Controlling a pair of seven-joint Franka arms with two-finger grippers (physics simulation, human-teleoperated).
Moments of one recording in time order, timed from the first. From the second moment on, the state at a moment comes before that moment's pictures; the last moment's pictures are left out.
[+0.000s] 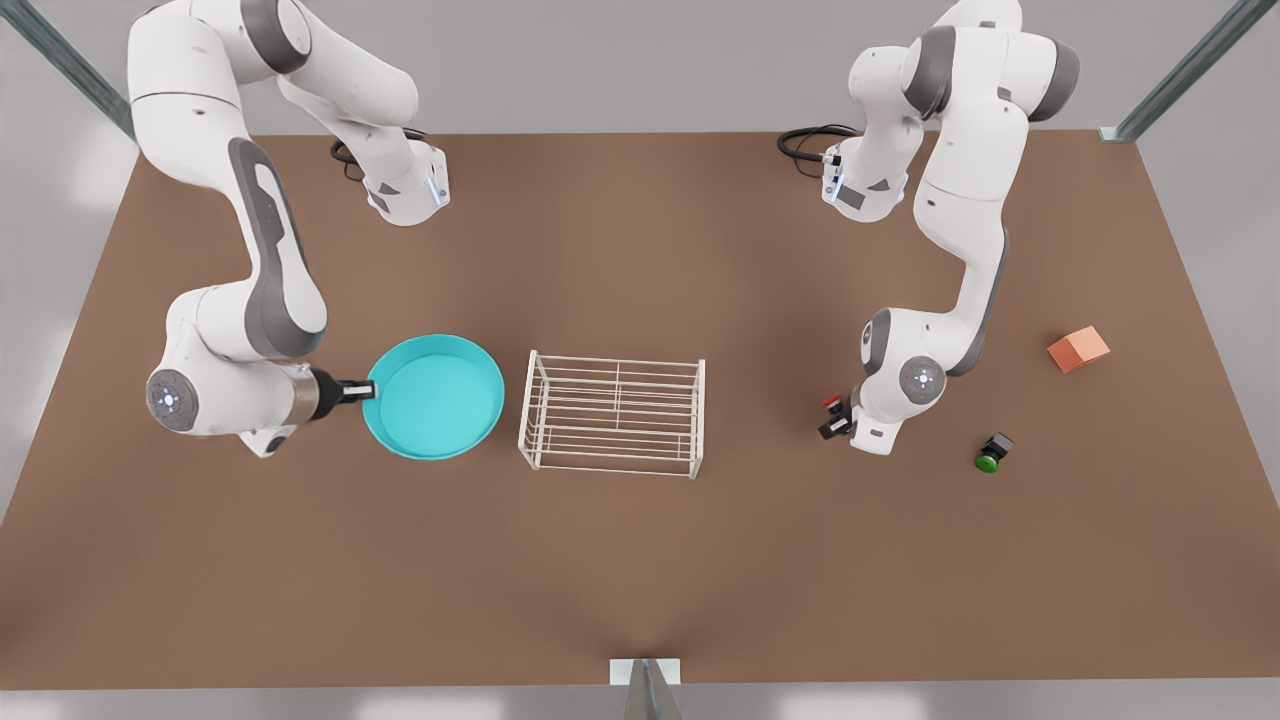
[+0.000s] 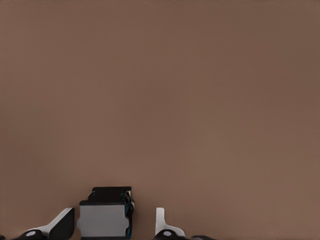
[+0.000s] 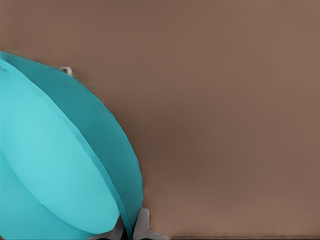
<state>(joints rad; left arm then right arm) -0.20 0.53 0.00 -2.08 -0.11 2.50 -0.62 -0.28 0.37 0.40 -1.63 0.14 1.63 0.05</state>
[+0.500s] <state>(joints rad) -0.20 0.51 0.00 -2.07 -0.10 2.49 -0.63 -0.07 0.49 0.58 -1.50 0.13 1.74 0.40</state>
